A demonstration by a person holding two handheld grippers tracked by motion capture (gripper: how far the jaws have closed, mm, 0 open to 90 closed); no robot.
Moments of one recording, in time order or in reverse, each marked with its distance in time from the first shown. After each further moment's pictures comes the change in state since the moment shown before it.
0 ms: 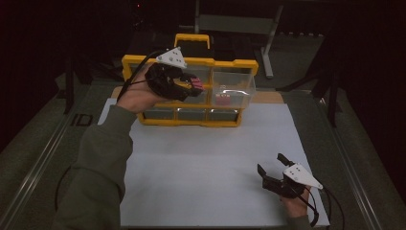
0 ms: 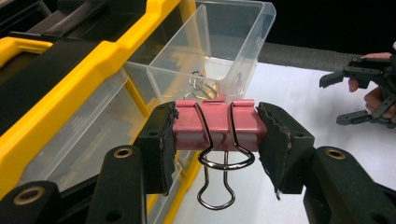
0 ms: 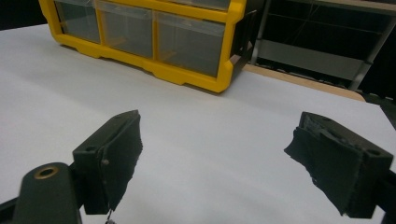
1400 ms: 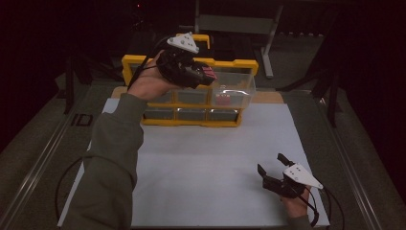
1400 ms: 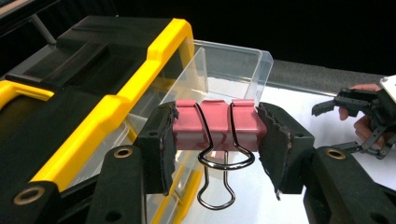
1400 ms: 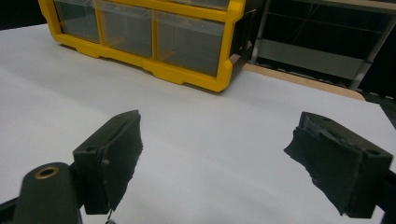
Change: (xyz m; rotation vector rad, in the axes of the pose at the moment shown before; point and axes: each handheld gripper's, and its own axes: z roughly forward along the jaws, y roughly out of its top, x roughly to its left) left arm 0.009 0.036 0.011 -0.034 -0.034 -0.016; right arm 0.000 0.000 0.000 0.001 -0.001 0.002
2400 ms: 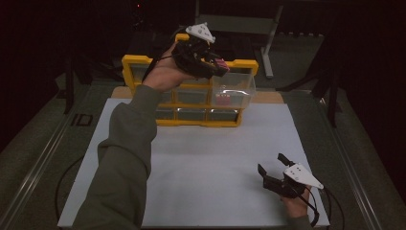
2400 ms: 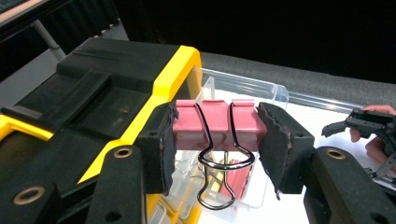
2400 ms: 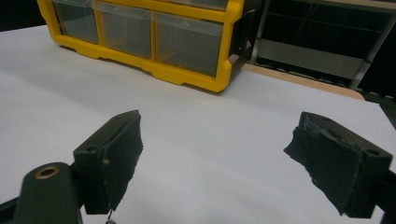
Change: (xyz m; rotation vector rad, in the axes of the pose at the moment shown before) left arm 0.007 0.028 0.028 -0.001 0.001 -0.005; right arm -0.001 0.000 0.000 -0.002 -0.001 0.005
